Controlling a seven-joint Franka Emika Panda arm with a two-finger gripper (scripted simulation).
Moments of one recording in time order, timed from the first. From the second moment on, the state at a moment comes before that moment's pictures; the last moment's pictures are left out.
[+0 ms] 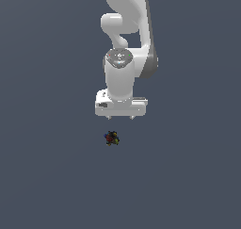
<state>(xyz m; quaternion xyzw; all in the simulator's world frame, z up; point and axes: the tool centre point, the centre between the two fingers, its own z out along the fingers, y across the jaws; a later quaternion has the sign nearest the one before) -0.002 0.000 0.156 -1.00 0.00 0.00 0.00</state>
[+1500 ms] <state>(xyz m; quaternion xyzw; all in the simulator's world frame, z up) 0.022 -0.019 0.132 -1.00 -0.08 0.00 0.00</state>
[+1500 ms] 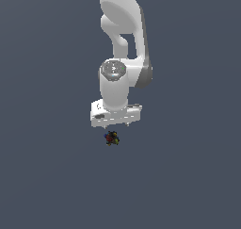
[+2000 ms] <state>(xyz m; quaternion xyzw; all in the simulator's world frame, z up) 0.032 -0.041 0.090 -0.99 -0.15 0.00 0.00</state>
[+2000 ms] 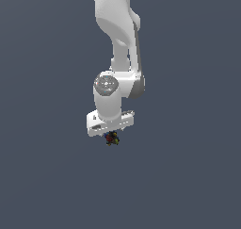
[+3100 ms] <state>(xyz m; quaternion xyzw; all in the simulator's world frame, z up) 0.033 -0.046 0.034 -0.99 -0.17 0.00 0.00</state>
